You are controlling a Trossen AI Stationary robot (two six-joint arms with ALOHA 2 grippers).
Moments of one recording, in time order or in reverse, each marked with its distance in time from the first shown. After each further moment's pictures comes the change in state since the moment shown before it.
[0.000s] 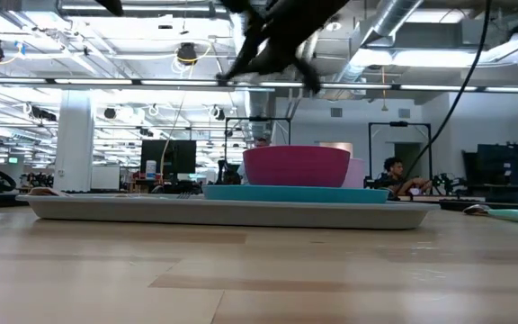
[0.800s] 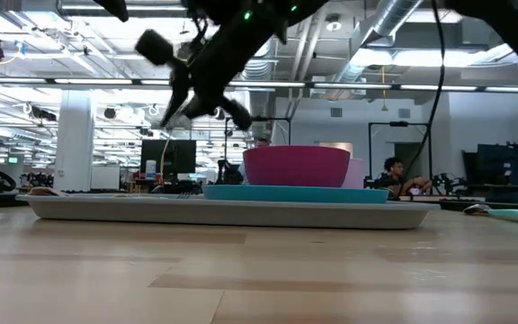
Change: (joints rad) left arm 0.000 0.062 0.000 -0.010 0.005 0.016; right arm -0.165 0.421 0.547 -0.237 -0.342 -0.061
